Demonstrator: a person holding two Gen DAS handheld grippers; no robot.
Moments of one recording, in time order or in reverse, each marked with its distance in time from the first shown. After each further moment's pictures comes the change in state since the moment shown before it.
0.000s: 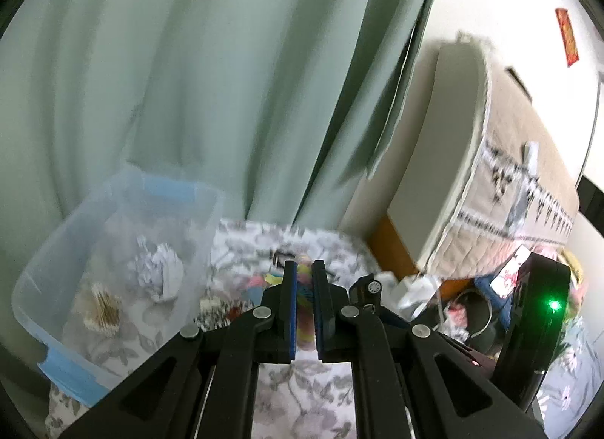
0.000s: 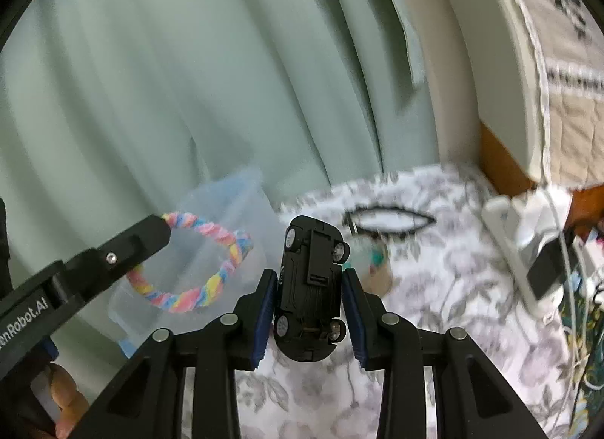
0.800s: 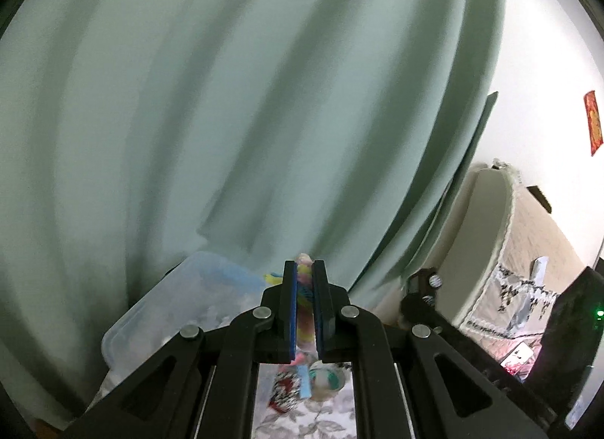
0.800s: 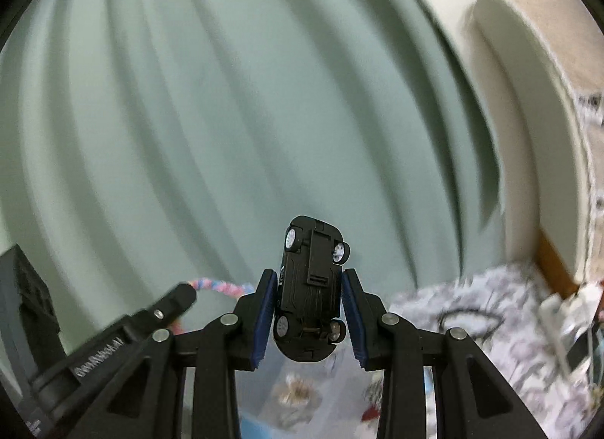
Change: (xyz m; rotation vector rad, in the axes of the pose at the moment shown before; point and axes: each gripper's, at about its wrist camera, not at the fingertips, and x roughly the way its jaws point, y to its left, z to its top) left arm -0.099 0.070 0.048 -0.179 -0.247 0.141; right arm -0.048 0.122 0.056 -0.050 -0.214 0.184
